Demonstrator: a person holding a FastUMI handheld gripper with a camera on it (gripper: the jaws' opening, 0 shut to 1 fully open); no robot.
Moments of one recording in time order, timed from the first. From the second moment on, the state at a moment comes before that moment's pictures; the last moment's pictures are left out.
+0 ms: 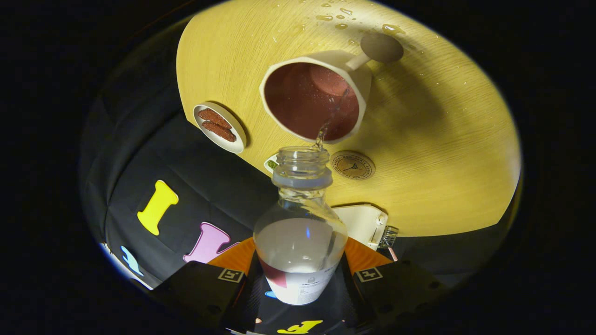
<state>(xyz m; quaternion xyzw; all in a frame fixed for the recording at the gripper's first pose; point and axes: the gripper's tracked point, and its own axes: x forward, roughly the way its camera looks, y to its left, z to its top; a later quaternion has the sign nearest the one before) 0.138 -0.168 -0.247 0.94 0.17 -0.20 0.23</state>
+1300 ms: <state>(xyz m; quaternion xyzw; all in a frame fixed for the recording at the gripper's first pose) 0.139 -0.177 -0.239 0.95 0.16 -0.20 0.18</state>
